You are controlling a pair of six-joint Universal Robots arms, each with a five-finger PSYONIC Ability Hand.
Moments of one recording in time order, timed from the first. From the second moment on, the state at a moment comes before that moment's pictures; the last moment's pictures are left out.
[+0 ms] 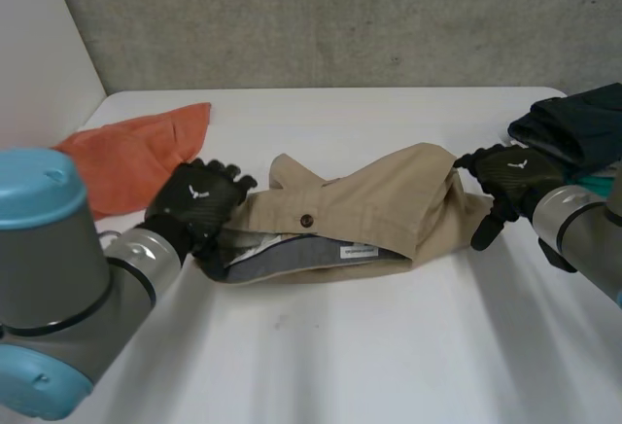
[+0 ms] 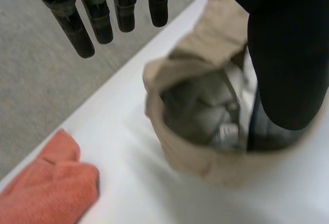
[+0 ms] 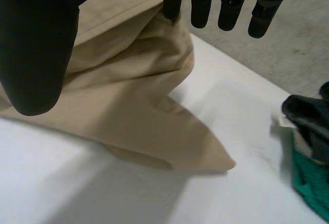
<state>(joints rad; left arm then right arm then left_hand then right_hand) 4.23 -1.81 -1.70 3.23 -1.52 3.57 1.77 -1.20 1.52 0.06 1.39 2.82 0.19 0.20 0.20 0.20 0.05 0.22 0.20 0.20 0.20 0.05</state>
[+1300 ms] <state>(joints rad) 4.21 -1.90 -1.15 3.05 -1.45 3.45 2.02 -0.93 1.04 -0.33 1.45 2.98 1.09 1.19 1.18 1.20 0.99 1.11 1.17 1.19 1.19 1.00</state>
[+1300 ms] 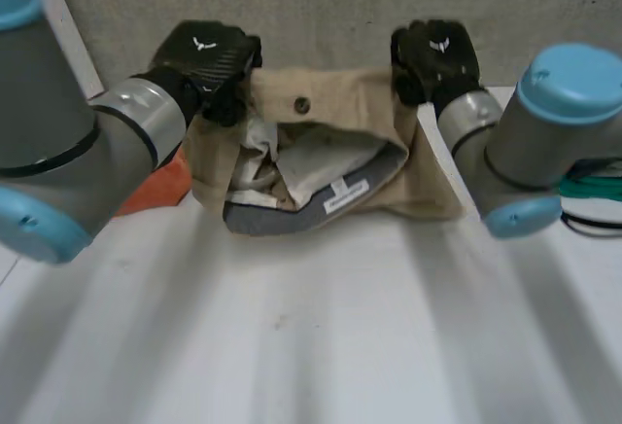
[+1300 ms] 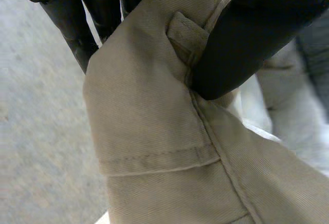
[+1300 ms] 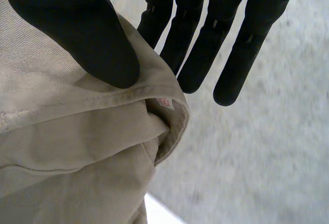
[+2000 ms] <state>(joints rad) 3.75 -2.01 -1.25 3.13 -1.67 3.33 1.88 -0.81 0.96 -0.20 1.23 2.99 0.19 0.20 0.21 0.20 0.05 0.22 0.21 0.20 0.20 0.05</state>
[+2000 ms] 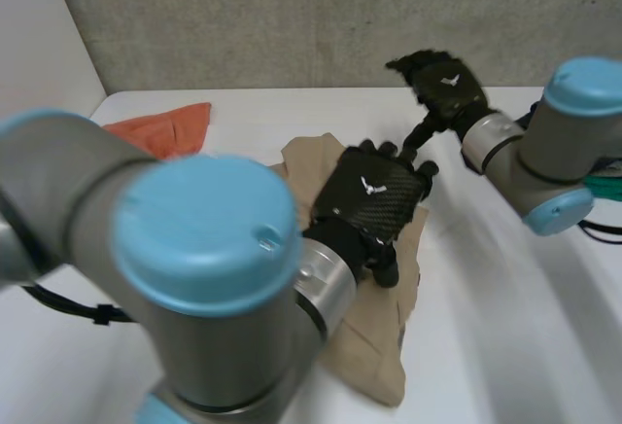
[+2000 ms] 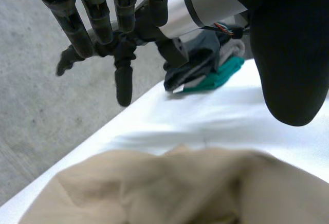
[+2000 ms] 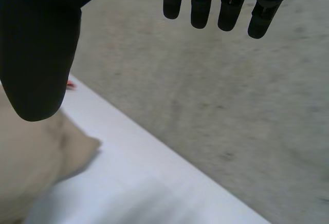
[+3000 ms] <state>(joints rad) 4.13 -2.09 -1.63 3.17 -1.64 3.28 2.34 -1.29 1.81 0.11 1.75 3.42 0.61 0.59 0.58 0.58 0.40 0.37 0.37 0.38 0.37 0.19</state>
